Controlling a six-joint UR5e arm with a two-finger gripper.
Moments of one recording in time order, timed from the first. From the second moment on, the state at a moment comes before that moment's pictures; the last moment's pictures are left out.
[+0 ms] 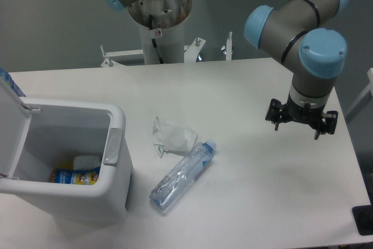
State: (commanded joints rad) arm 2.68 -2.02 -1.39 -1.18 1.63 1.02
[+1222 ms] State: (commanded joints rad) arm 2.53 -1.94 -1.62 -1.17 1.62 0.80
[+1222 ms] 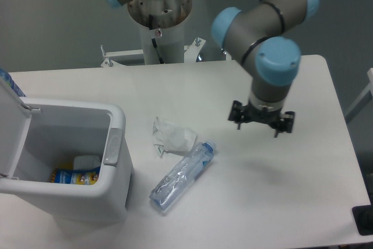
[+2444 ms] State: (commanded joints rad) arm 2.32 -1.94 -1.82 -1.05 1.61 0.66
